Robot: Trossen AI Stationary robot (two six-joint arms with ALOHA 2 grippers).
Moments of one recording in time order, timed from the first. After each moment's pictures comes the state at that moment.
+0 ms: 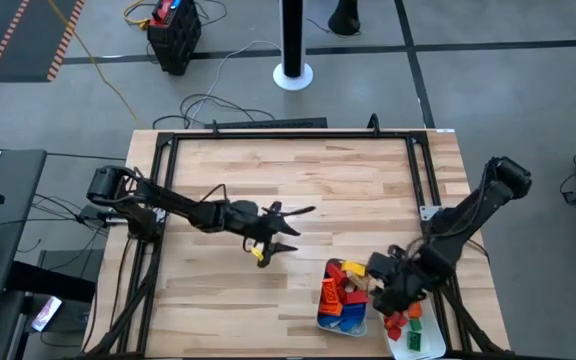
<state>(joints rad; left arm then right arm) -0.08 1.64 0.79 0.58 0.10 -0.06 0.77 1.36 0.98 -0.81 0.24 1.20</state>
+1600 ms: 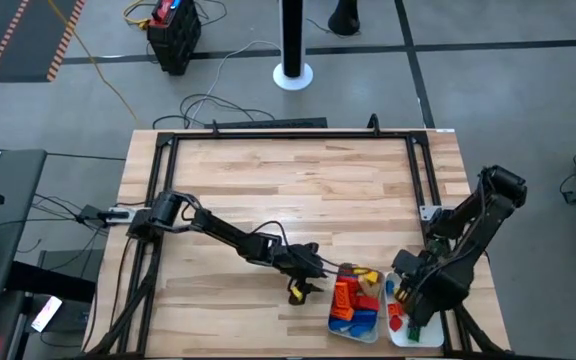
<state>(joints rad) -0.25 2.16 1.33 0.34 0.09 -0.10 0.95 1.49 1.13 -1.44 0.11 1.58</state>
